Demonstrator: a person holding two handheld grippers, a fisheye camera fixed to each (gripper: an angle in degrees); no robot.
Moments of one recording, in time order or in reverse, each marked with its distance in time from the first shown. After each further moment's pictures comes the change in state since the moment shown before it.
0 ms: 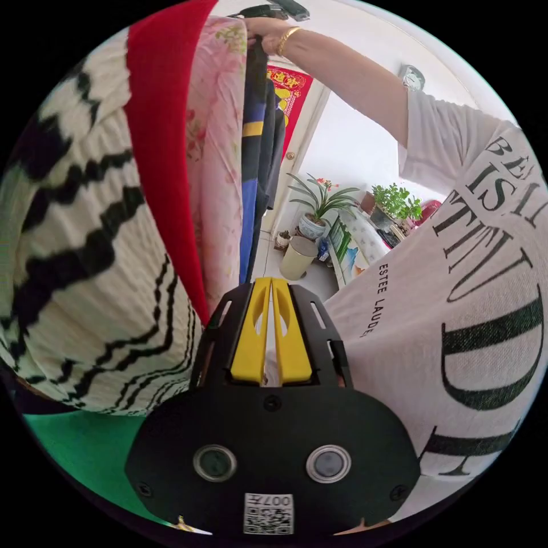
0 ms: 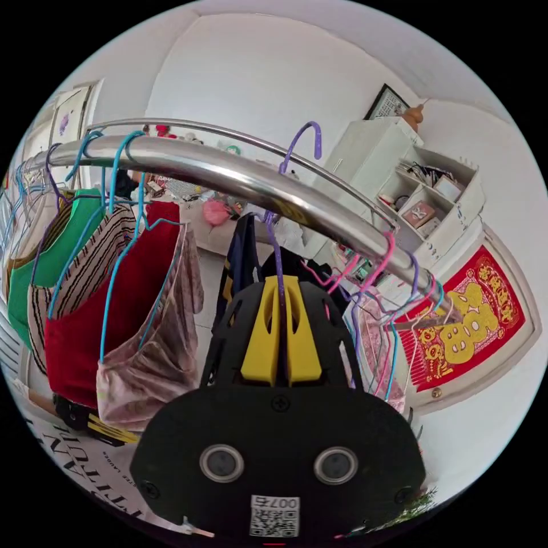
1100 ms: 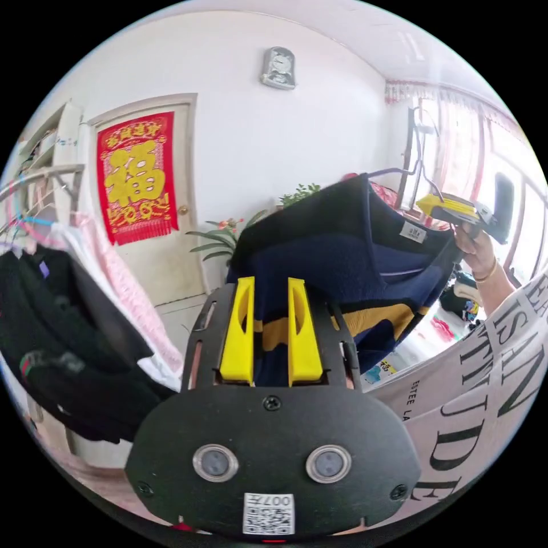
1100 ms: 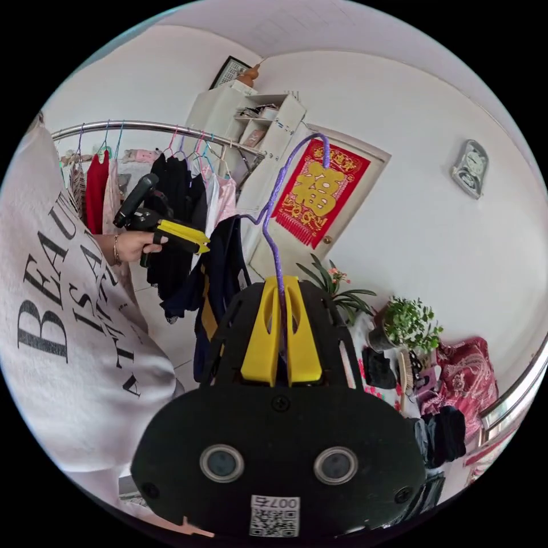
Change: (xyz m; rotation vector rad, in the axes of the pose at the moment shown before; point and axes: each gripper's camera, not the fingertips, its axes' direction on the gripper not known) left arm 0.209 -0.280 0.013 0.137 0.234 0.494; right arm 0.066 0.355 -0.548 -0.142 0.542 0.490
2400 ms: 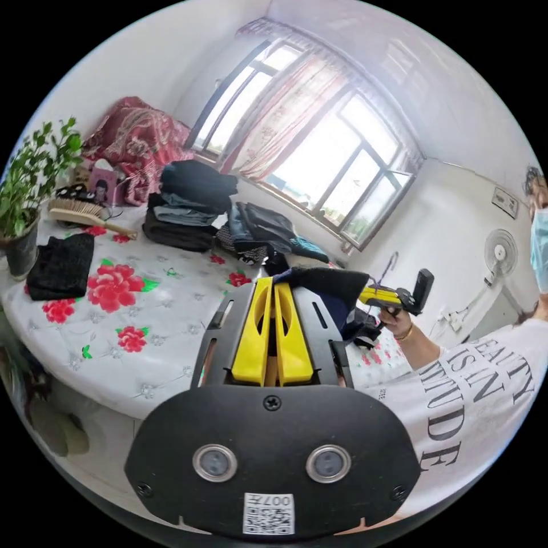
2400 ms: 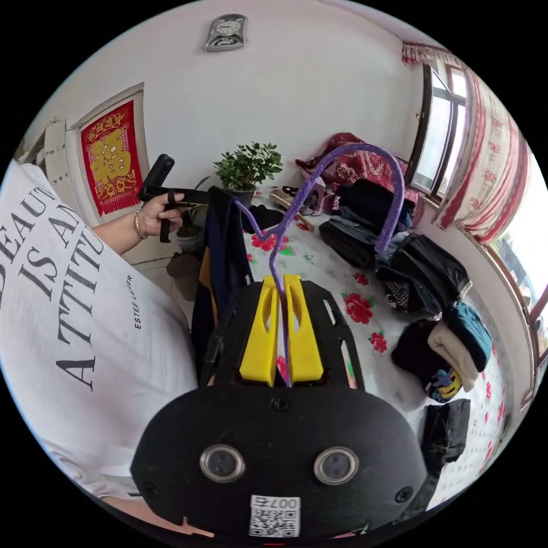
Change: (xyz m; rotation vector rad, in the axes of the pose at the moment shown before) left arm 0.288 -0.472 0.375 -0.304 1.212 0.331; right arm 0.342 0.182 -0.327 -0.362 0.445 0.879
